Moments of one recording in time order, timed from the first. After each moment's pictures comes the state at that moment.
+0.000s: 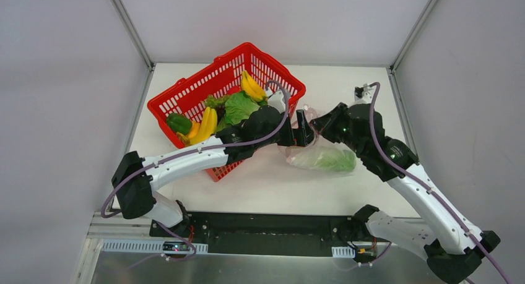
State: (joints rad) left arm -1.02 1.46 1.19 -0.09 -0.12 -0.78; right arm 0.69 0.93 1.11 -0.62 0.22 0.92
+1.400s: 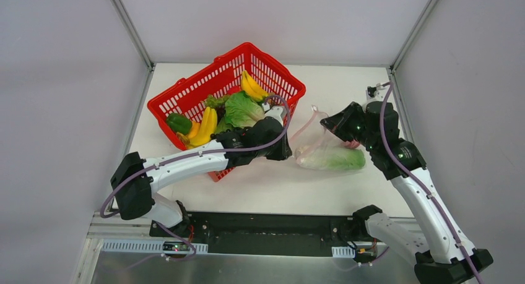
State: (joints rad) left arm -1.04 1.45 1.13 -0.32 -0.16 -0.79; right arm 0.42 0.88 1.05 -0.61 -0.07 0.86
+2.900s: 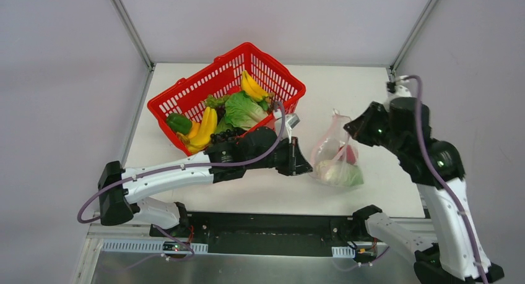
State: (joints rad) left arm -1.20 1.35 1.15 -0.11 0.12 -0.89; right arm 0.42 0.87 1.48 -1.13 0.09 0.63
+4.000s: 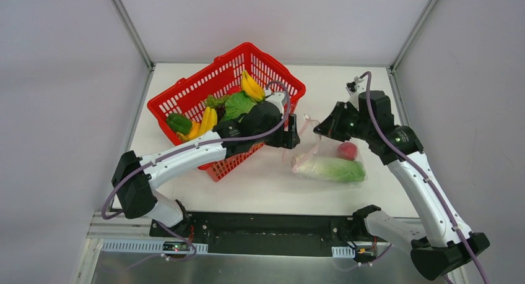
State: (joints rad) left arm -0.97 1.47 1.25 -0.37 -0.14 -0.64; right arm 0.42 1.01 1.19 -0.81 -0.27 0.62
